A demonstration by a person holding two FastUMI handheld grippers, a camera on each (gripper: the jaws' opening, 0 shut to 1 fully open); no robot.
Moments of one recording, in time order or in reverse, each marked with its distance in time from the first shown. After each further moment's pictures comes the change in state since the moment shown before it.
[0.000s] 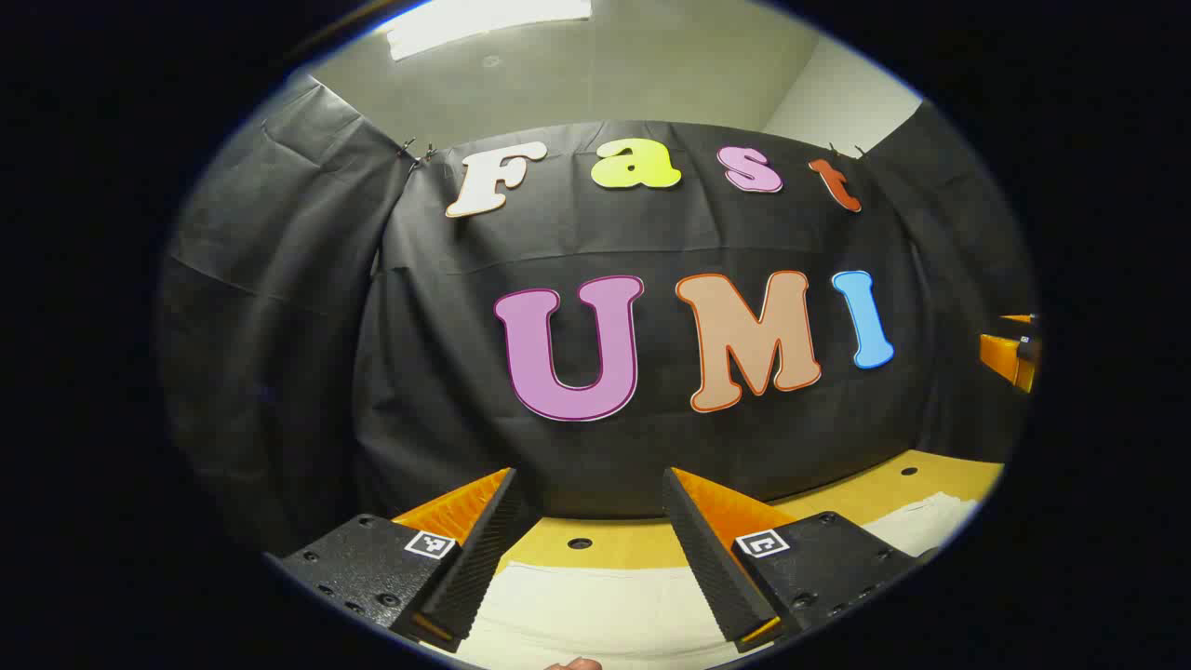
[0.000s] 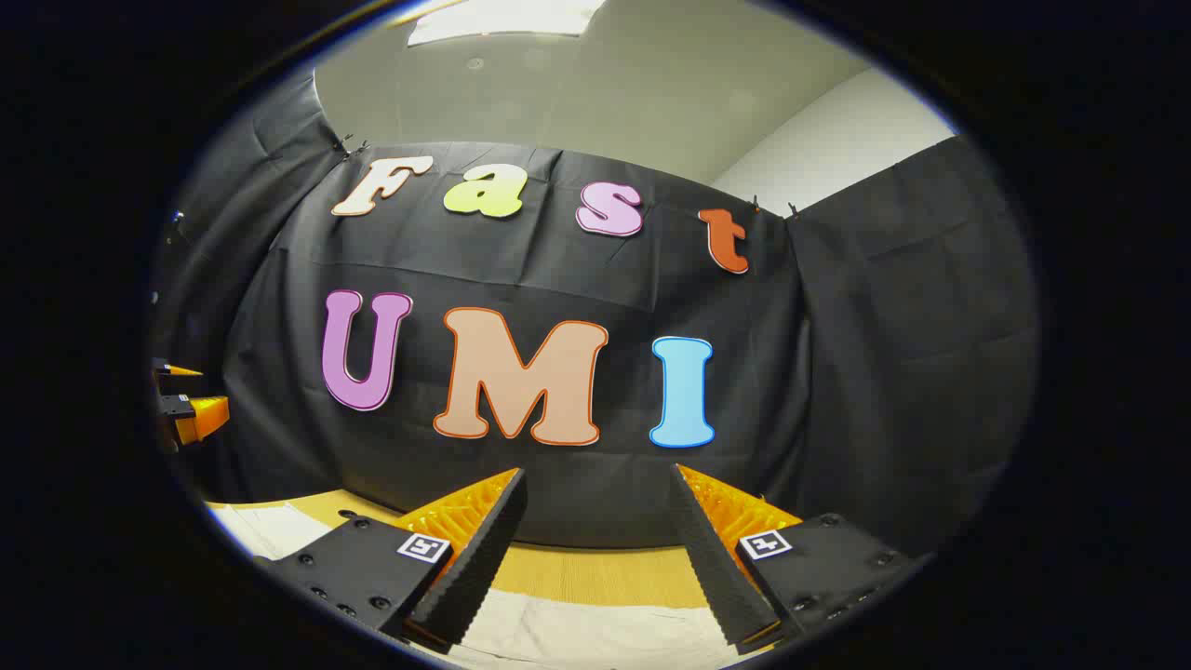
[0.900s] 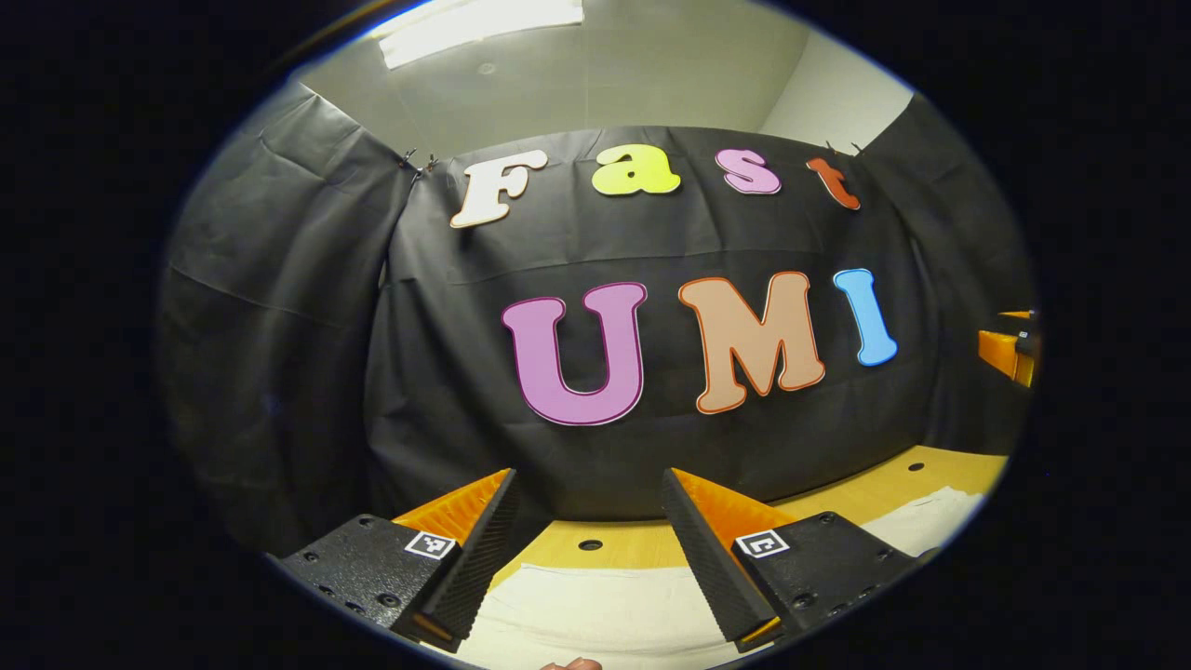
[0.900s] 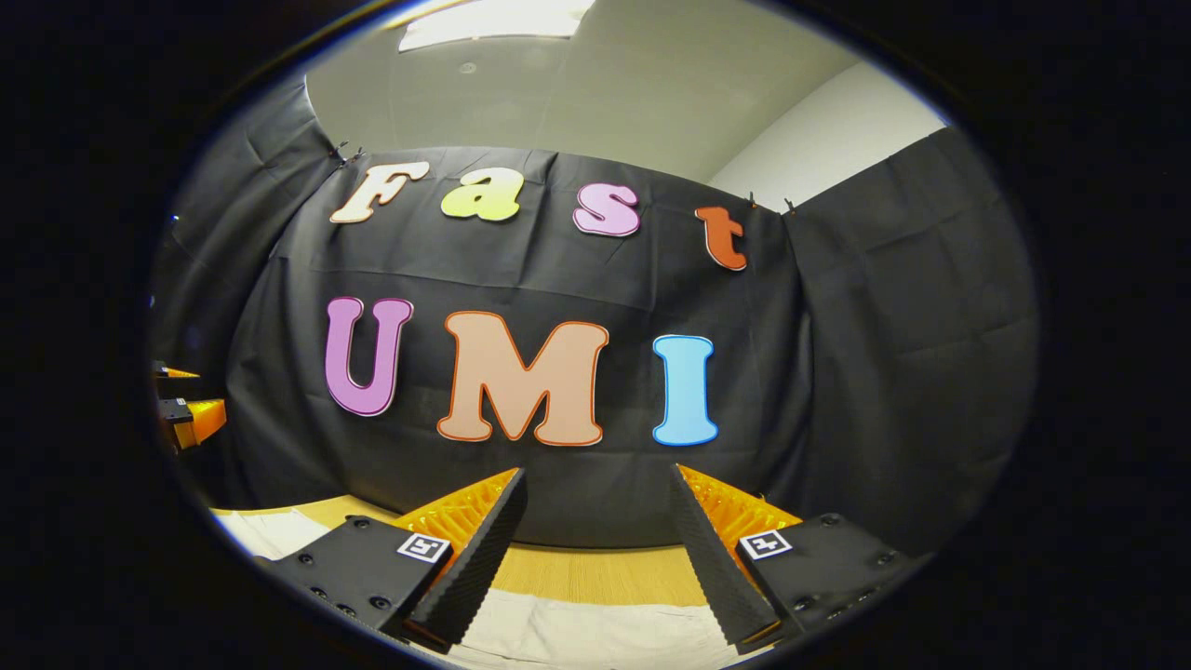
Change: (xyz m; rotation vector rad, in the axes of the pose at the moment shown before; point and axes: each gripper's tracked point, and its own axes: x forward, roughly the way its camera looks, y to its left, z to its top) left arm -0.008 0.004 -0.003 0.031 -0.004 0.015; right arm -0.002 -0.001 -0.001 0.027 0.006 0.009
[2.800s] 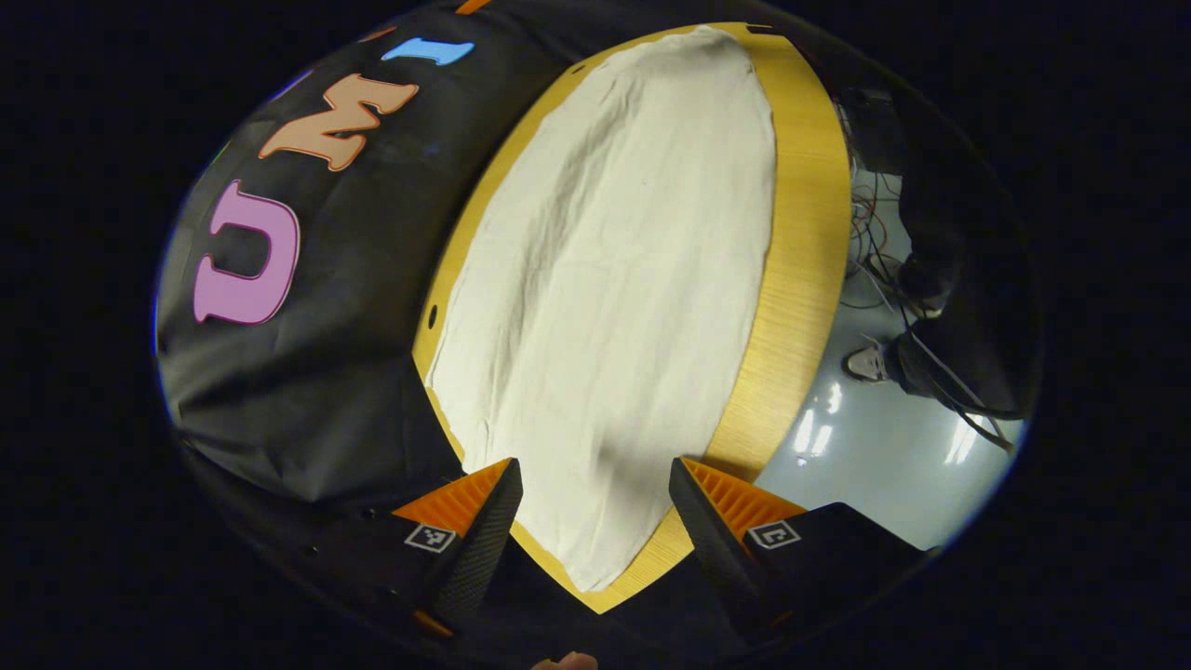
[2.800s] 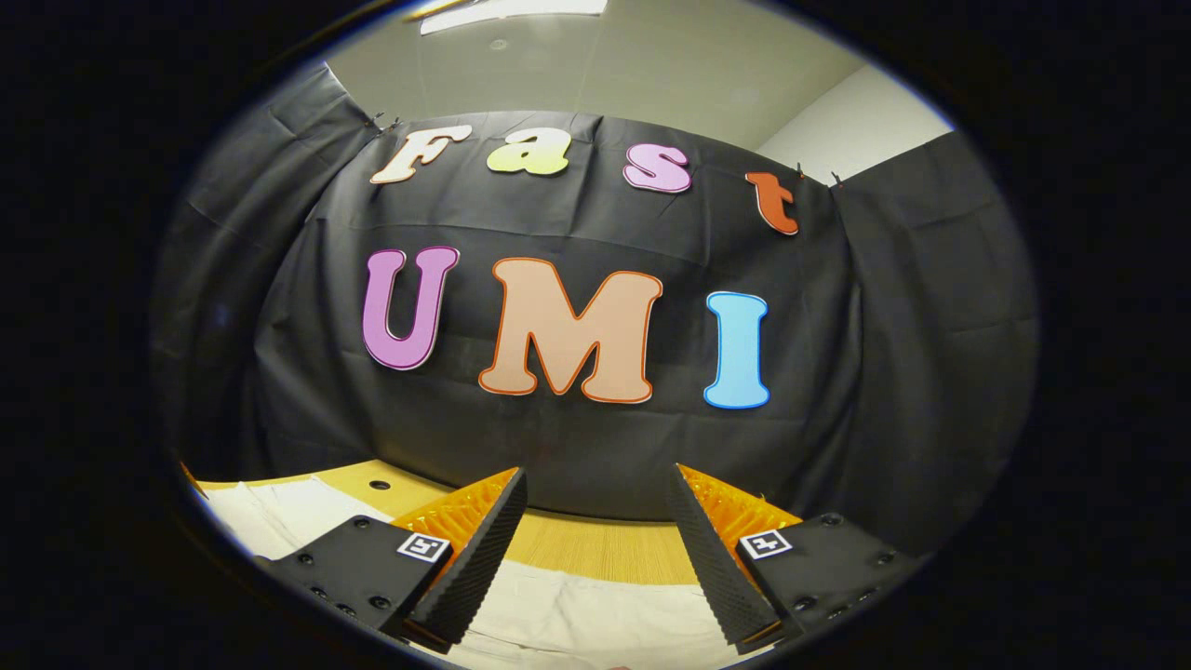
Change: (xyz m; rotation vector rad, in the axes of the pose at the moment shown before) left arm -0.206 0.099 -0.319 1.084 0.777 -0.819; right arm 0.008 0.048 -0.067 -0.042 0.106 0.121
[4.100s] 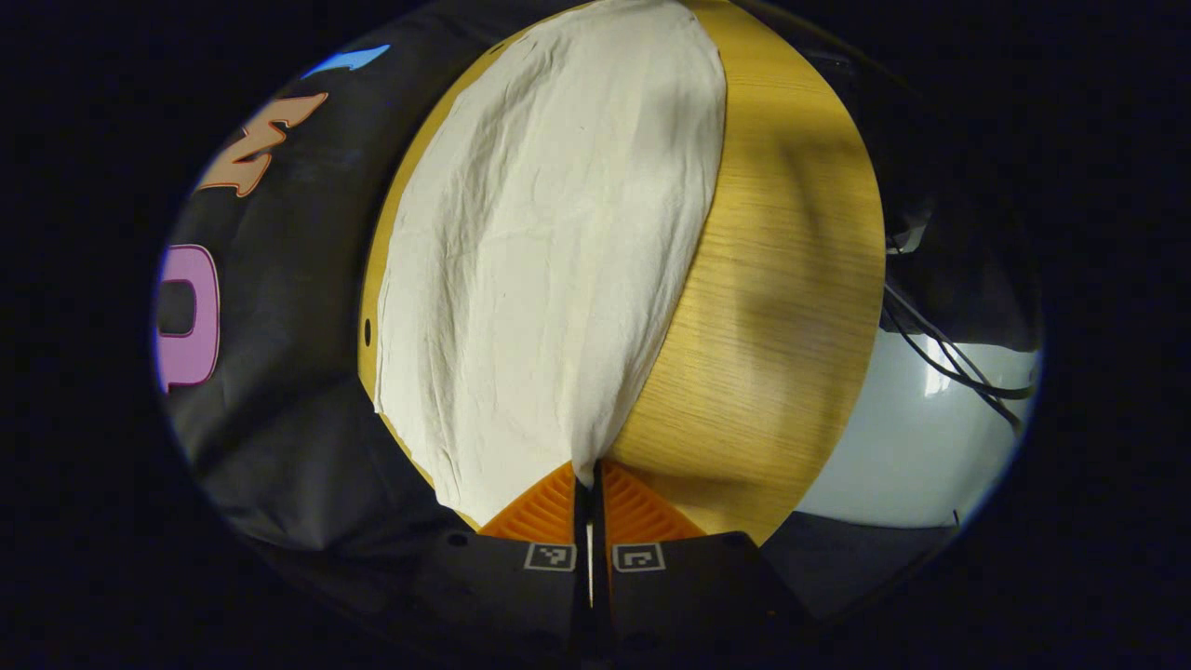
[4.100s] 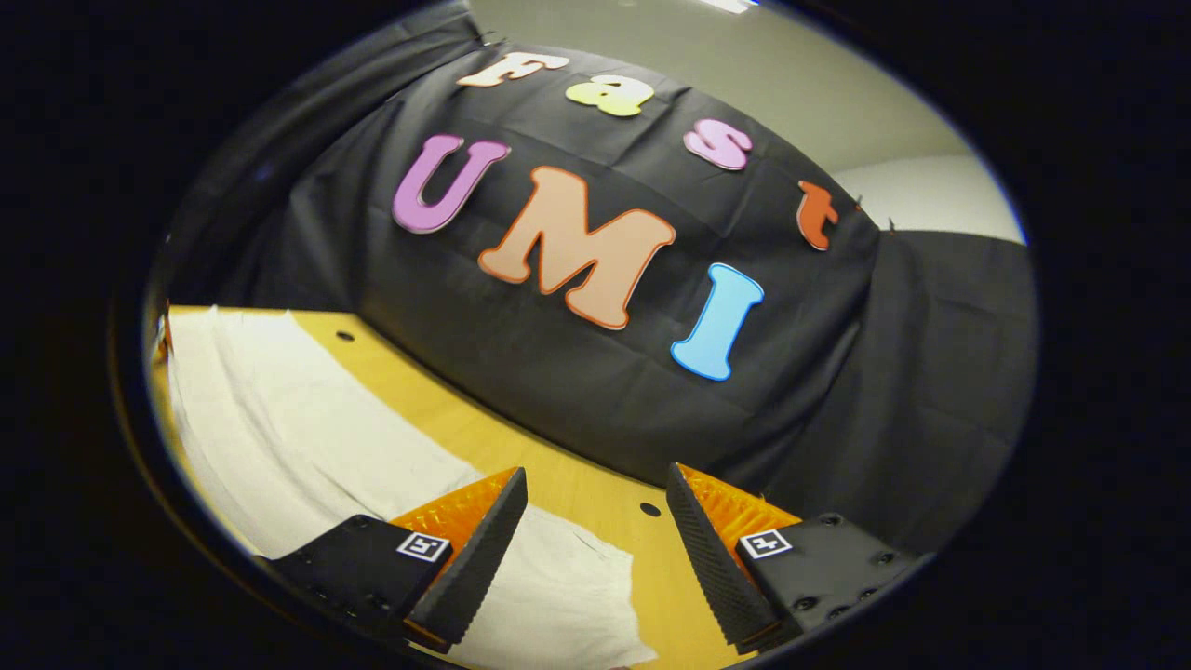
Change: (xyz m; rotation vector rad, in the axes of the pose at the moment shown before) left arm 0.050 0.003 -0.001 0.127 0.074 -0.121; right arm -0.070 -0.081 -0.087 -0.474 0.196 0.041
